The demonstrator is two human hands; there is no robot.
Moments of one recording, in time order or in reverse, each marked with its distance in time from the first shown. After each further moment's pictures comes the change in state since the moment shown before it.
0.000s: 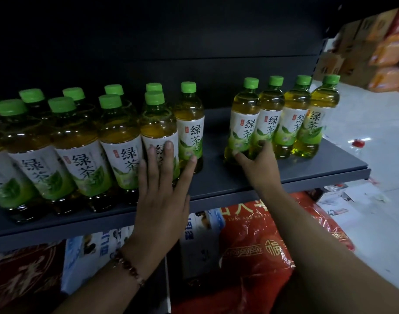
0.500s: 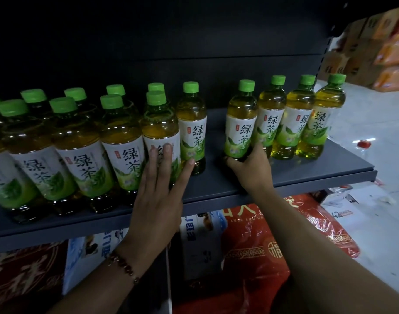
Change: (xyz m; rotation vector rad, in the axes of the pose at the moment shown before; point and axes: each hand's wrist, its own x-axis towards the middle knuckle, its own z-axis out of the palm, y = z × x) left_hand -0.005 -0.014 0.009 -0.024 0.038 0.045; right_hand 0.003 0.001 0.021 -0.139 -0.026 -0.056
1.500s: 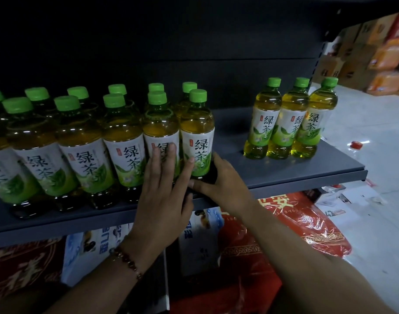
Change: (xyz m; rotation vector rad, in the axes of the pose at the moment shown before) left_hand 0.001 0.011 -0.005 -0.088 -0.023 -0.044; right_hand -0.057 -0.027 0.008 0.086 -0.400 -0.277
